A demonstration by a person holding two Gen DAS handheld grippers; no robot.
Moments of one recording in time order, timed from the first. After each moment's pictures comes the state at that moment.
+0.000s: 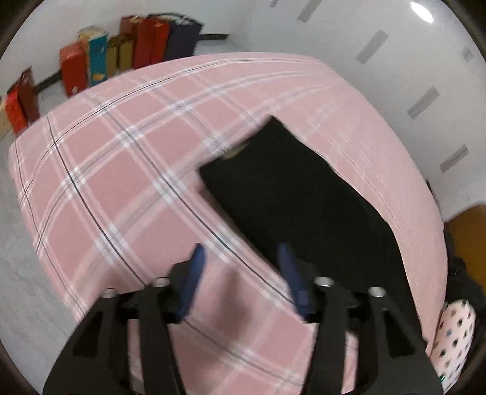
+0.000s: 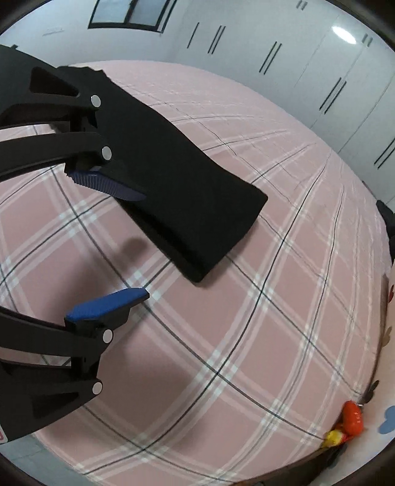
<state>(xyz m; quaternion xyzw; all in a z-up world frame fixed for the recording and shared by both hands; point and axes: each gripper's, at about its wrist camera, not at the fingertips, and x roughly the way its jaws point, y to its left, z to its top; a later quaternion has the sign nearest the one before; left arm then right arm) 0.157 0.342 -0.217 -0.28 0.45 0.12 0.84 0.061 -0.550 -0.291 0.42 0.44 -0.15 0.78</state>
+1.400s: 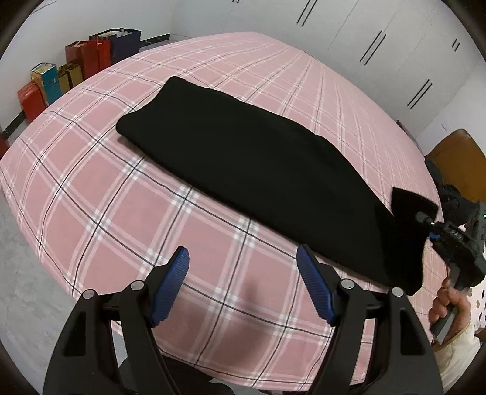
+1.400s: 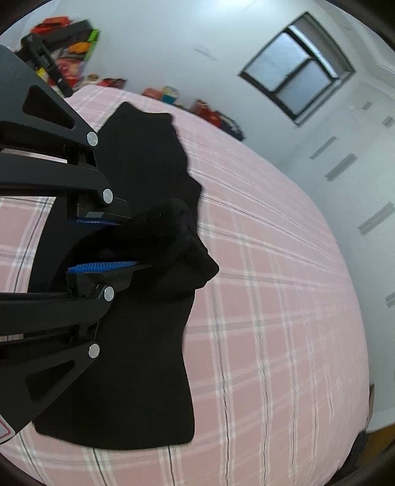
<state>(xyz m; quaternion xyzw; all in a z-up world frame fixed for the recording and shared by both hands) 0.103 0.227 -0.206 -0.20 0.47 0.04 0.86 0.235 -0.173 -0.224 0.19 0.48 0.18 0.84</state>
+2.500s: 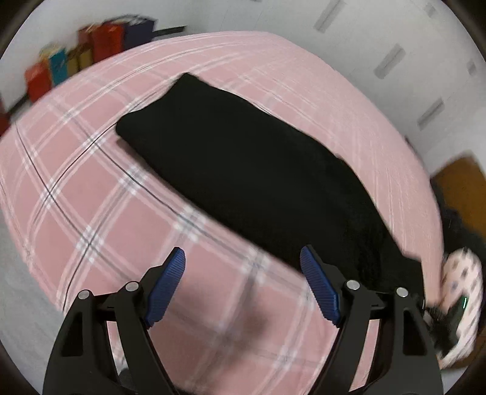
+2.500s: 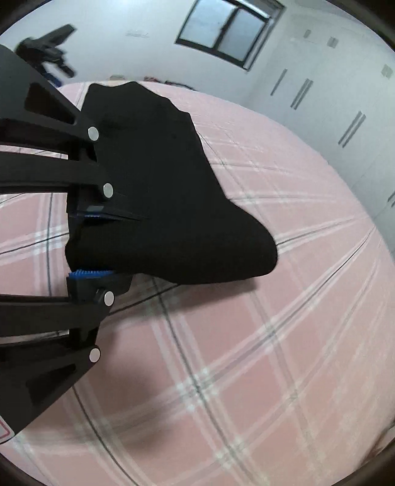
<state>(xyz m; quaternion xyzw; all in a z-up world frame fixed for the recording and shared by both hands) 0.148 0.267 -0.227 -0.27 0.47 0.06 0.84 0.162 -0.292 -0.276 0.30 0.50 0.03 0.81</state>
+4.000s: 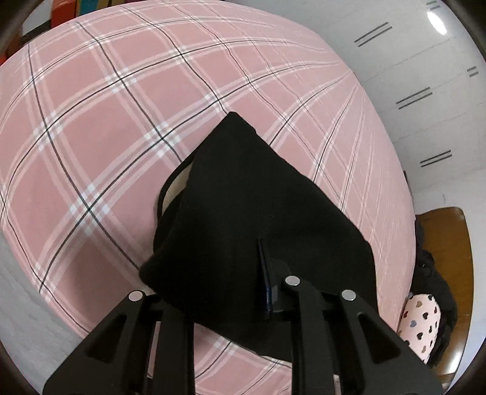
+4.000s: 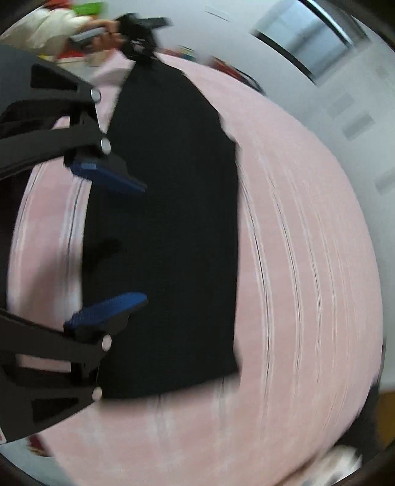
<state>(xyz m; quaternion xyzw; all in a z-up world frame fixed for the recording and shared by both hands) 0.140 0.296 -0.261 -0.38 0.49 0.06 0.78 0.092 -0.209 -0.235 0.11 0.54 0.09 0.83</state>
